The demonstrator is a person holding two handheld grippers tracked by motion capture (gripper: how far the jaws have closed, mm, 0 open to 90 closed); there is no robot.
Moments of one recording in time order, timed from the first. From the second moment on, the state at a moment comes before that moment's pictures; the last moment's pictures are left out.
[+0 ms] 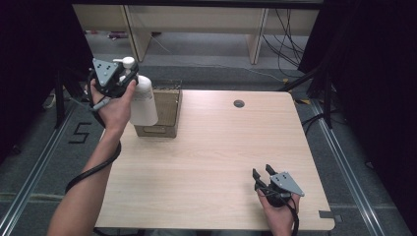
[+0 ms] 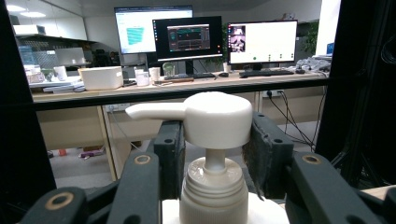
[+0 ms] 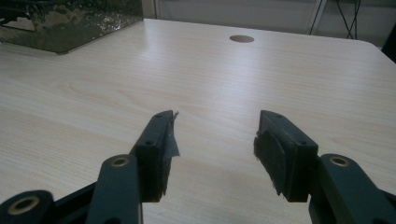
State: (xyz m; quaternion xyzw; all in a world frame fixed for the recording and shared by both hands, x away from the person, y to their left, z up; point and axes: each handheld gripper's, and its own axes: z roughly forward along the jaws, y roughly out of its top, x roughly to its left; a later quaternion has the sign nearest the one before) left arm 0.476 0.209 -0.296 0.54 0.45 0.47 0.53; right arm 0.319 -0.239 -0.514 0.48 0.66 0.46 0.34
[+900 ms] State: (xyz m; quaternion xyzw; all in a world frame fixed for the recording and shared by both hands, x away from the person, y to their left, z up) left arm 0.492 0.204 -0.302 0.55 0.45 0.46 0.53; right arm 0.319 -0.238 -0.515 0.48 0.67 0.46 0.33
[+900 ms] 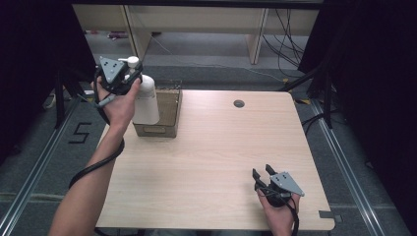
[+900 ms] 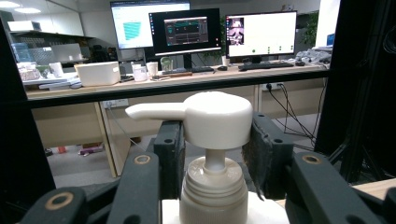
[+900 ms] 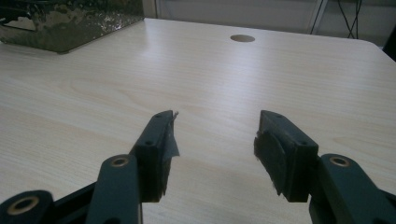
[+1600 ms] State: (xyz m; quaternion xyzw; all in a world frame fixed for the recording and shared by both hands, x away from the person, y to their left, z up) left arm 0.502 0.202 -0.309 0.55 0.46 0.46 0.53; right arm 0.319 -0.239 -0.514 0.47 0.67 0.46 0.34
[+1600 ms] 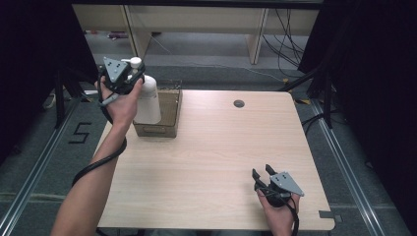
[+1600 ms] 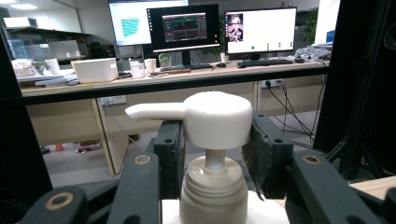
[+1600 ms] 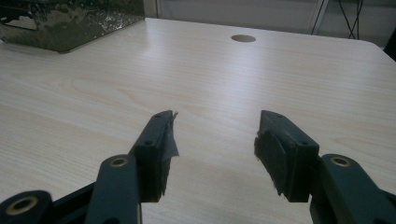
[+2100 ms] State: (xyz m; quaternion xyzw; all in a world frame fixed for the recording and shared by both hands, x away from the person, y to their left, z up) left arm 0.504 0.200 -0.316 0.56 0.46 0.46 0.52; right arm 0.319 -0.237 -0.515 0.48 0.67 0.47 0.34
